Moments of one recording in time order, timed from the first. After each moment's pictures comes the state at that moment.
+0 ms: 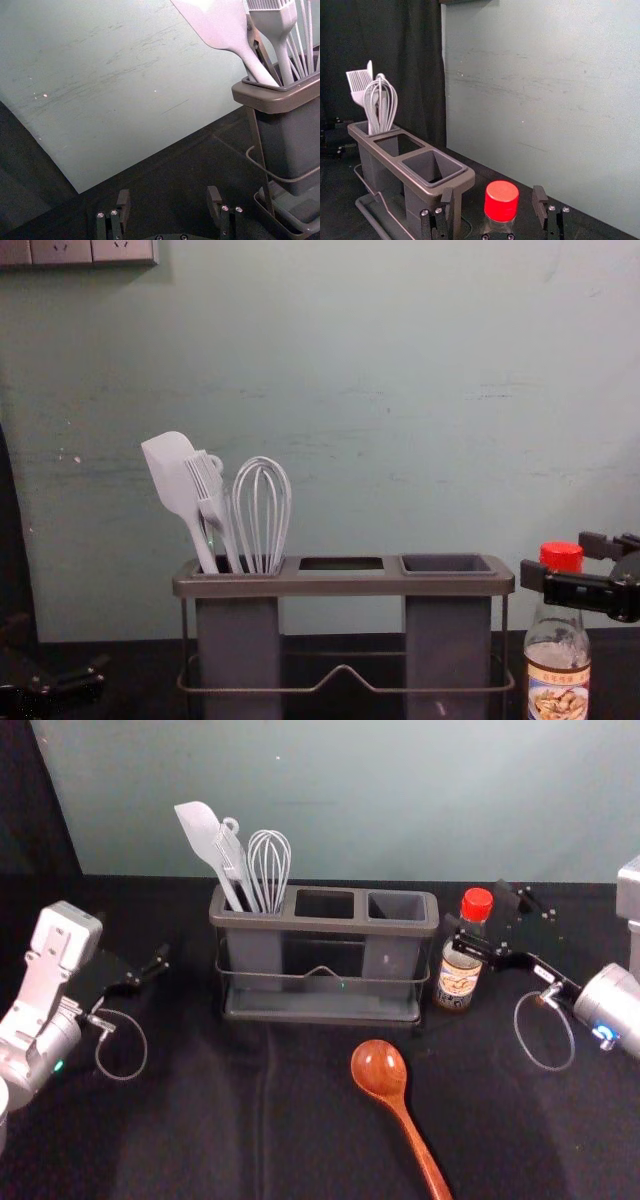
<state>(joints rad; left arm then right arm) -0.20 0.60 0.45 -1.41 -0.25 -0.12 0.03 0.26 0.47 -0.26 -1.39 0.40 -0.12 0.50</state>
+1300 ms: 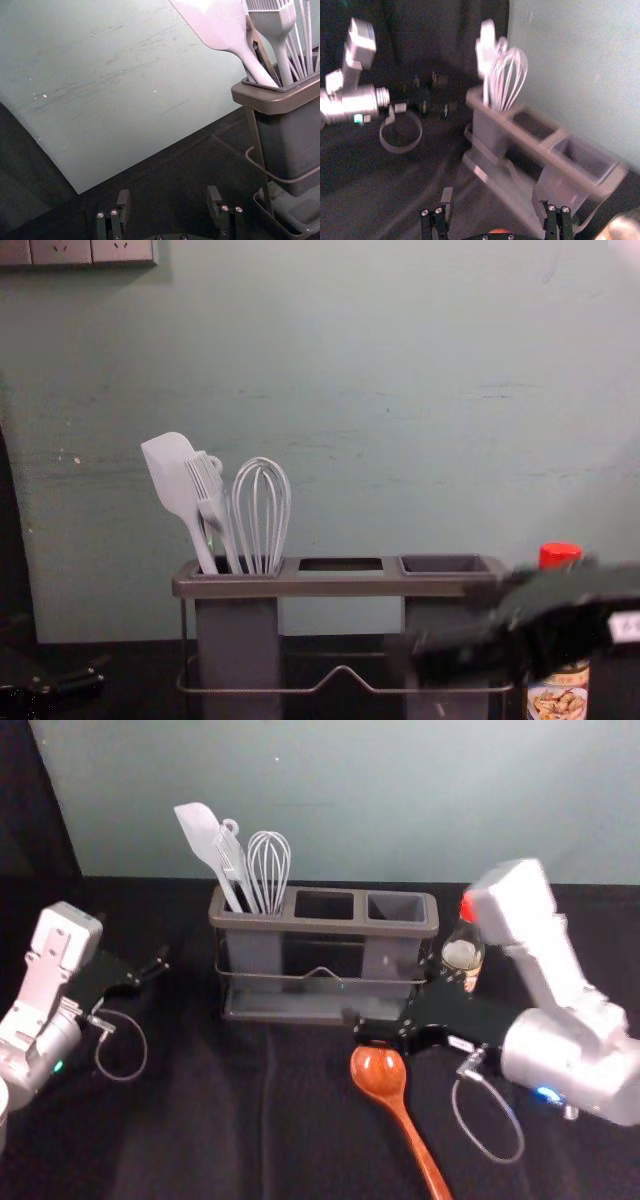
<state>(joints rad) -0.20 0.60 0.45 -1.41 -0.25 -0.12 0.03 0.11 0.55 -0.39 -2.01 0.32 0.54 0.33</state>
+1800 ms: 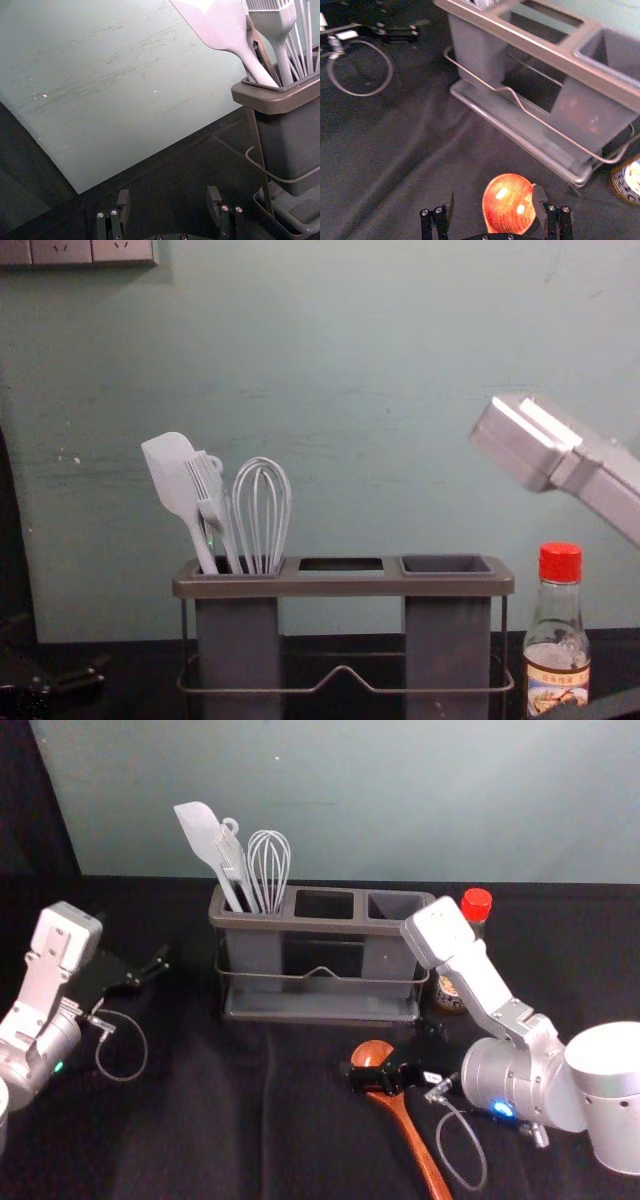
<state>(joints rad) -0.20 0.60 0.45 -1.41 -0.25 -0.12 0.03 0.17 0.43 -0.46 -1.91 0.28 0.87 0.26</state>
